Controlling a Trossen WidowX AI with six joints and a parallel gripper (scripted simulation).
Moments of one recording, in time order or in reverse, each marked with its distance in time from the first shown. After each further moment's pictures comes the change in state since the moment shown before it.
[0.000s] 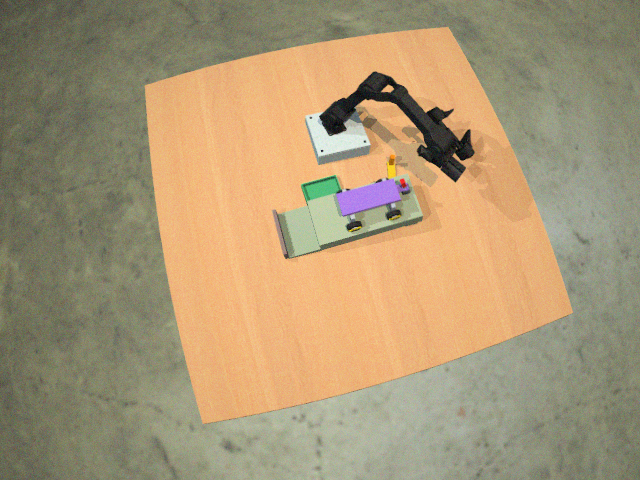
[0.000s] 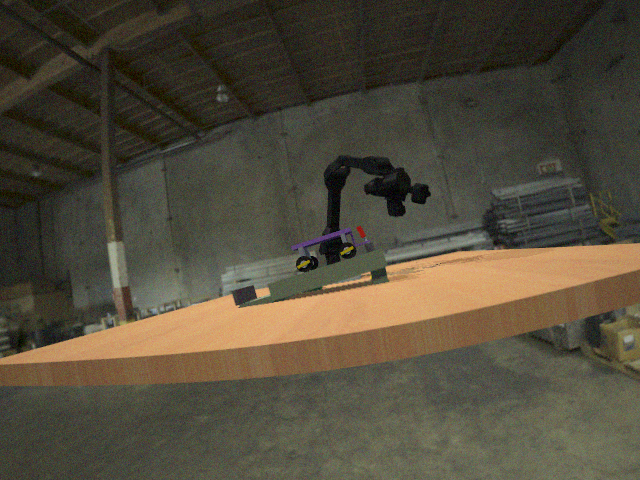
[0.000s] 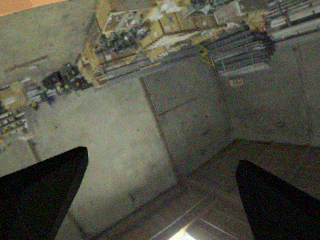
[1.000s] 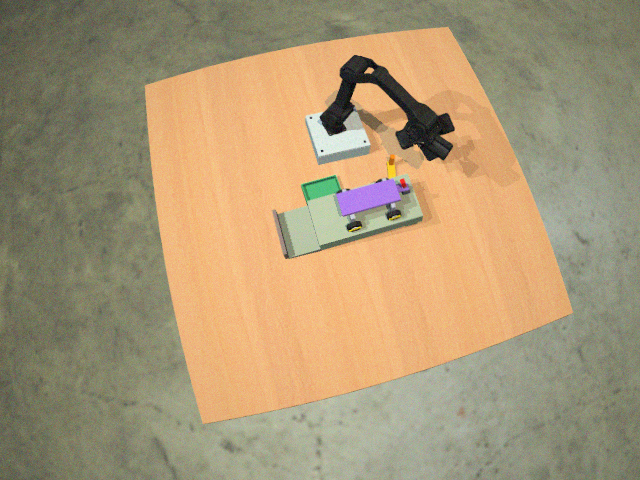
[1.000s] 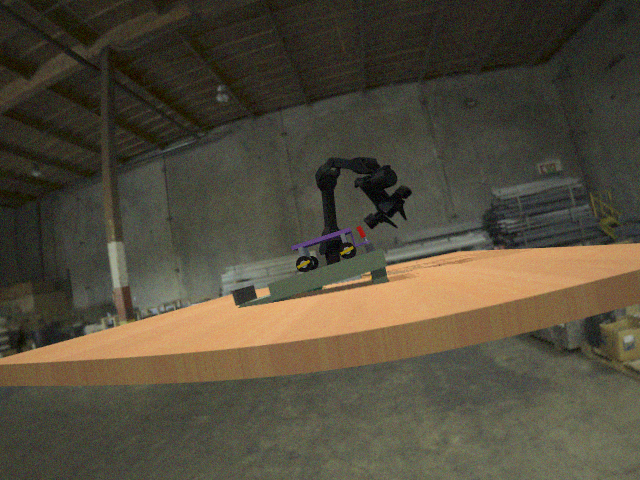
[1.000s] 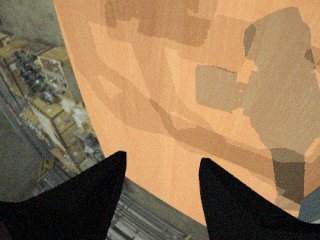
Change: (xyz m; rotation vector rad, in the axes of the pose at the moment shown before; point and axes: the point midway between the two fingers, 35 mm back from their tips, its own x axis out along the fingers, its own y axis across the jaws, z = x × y) arm -0.029 -0.035 0.098 -1.306 -0.758 -0.265
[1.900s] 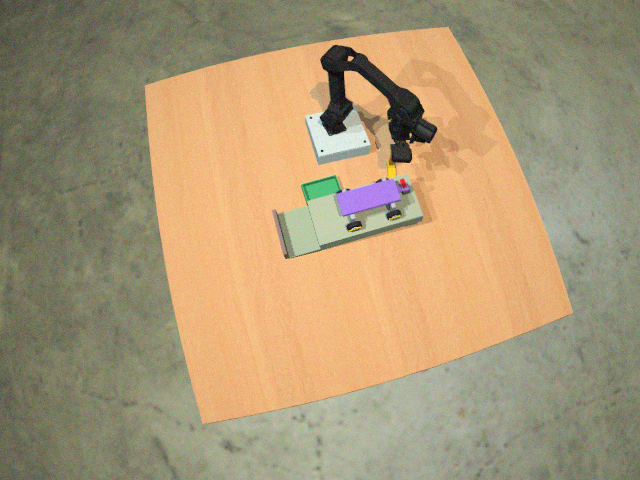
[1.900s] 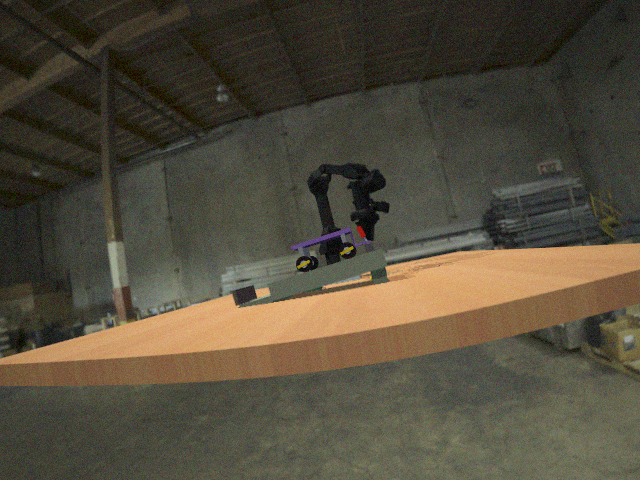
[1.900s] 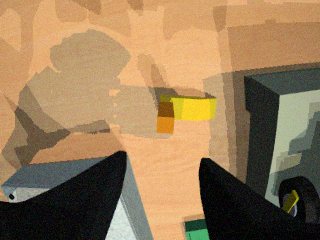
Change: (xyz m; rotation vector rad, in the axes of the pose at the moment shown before) arm -0.029 -0.104 0.002 -1.203 -0.034 -0.737
